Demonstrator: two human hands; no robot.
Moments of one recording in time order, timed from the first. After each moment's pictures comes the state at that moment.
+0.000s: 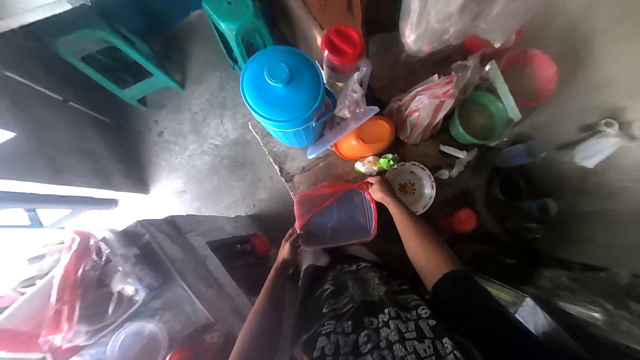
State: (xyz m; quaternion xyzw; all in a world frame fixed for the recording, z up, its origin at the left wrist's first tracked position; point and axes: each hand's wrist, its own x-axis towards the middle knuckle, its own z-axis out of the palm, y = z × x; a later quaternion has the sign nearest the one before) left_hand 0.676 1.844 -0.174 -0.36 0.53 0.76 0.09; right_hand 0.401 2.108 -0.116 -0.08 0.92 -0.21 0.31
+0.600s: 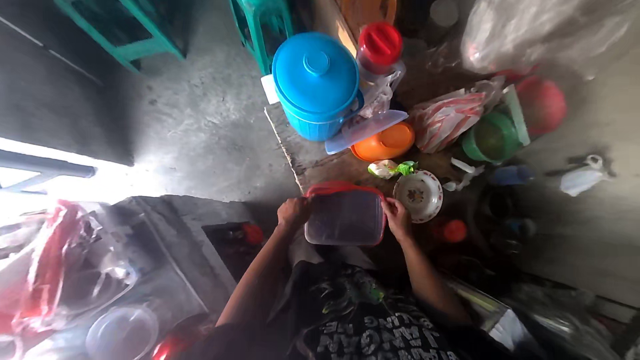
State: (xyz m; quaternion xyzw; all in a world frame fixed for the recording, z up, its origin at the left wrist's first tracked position) left_hand 0.572 1.805 -0.097 -0.25 0.88 0.26 0.30; right_hand 0.494 2.135 -0.115 0.04 0.90 -0.39 0.16
